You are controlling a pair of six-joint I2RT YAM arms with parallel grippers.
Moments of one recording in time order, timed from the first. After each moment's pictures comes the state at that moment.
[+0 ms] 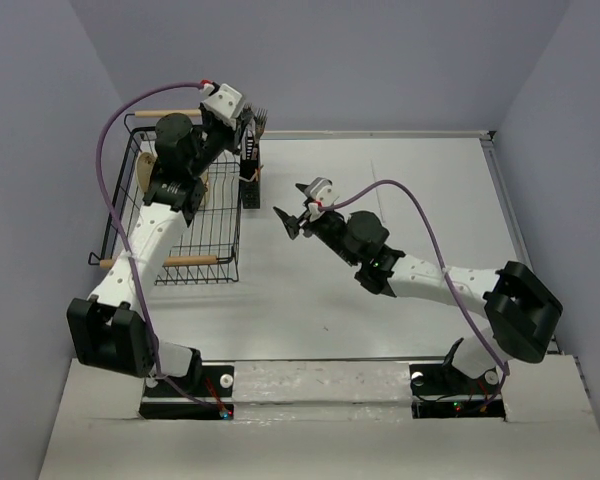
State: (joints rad) left arm -0.24 1.35 1.31 0.15 0.35 0.21; right arm 0.93 1.52 0.94 0.80 0.13 -0.23
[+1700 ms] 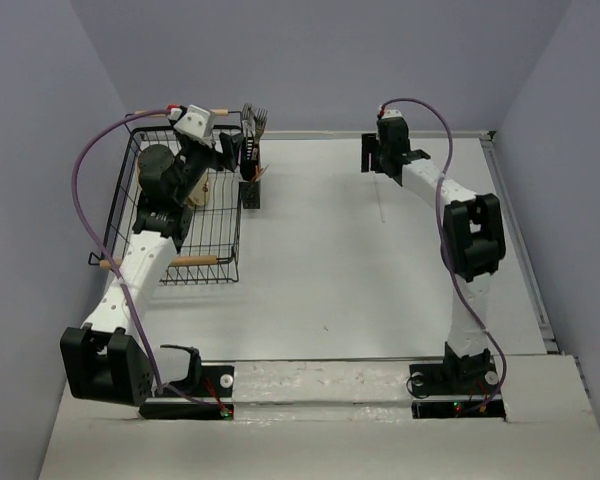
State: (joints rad) left arm -0.16 1.25 1.06 0.35 0.33 0.07; right arm 0.29 2.02 1.65 -0.15 0.24 0.13
